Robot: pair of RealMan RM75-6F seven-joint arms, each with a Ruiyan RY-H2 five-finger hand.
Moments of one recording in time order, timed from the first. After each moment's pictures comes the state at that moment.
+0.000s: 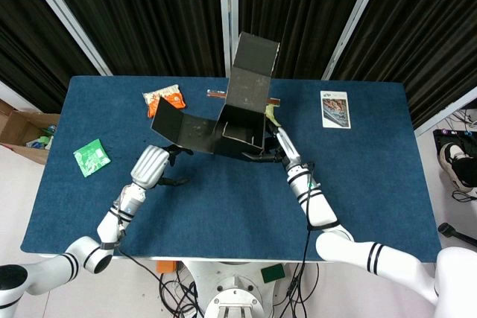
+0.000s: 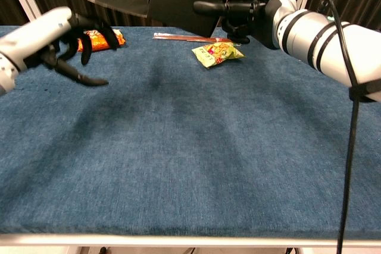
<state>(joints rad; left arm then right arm) -0.60 -1.72 -0.14 -1.04 1.61 1.29 -0.38 0.70 -1.73 0.50 -1.46 -1.07 0.80 0.62</state>
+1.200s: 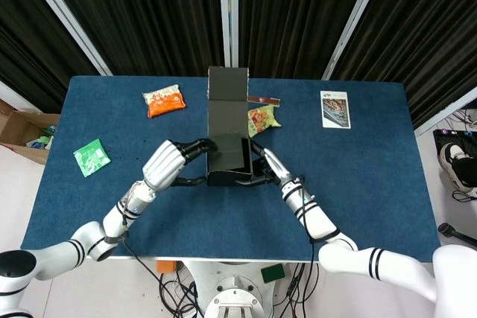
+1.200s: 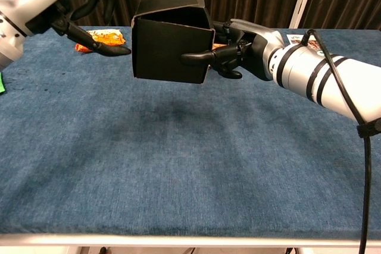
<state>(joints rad) -0.71 -1.71 -0.10 -1.02 1.76 1.49 -0.37 0.72 -1.73 0.37 -1.44 -1.18 0.77 0.62</state>
